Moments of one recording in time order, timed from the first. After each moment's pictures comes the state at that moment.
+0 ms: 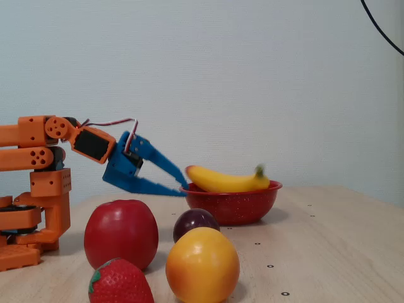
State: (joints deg) arm 2.2 178.3 177.4 30.0 11.1
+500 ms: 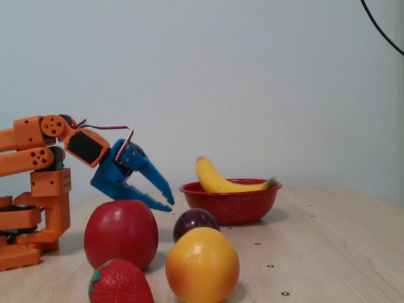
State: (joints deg) arm 3.1 184.2 178.2 46.5 4.5
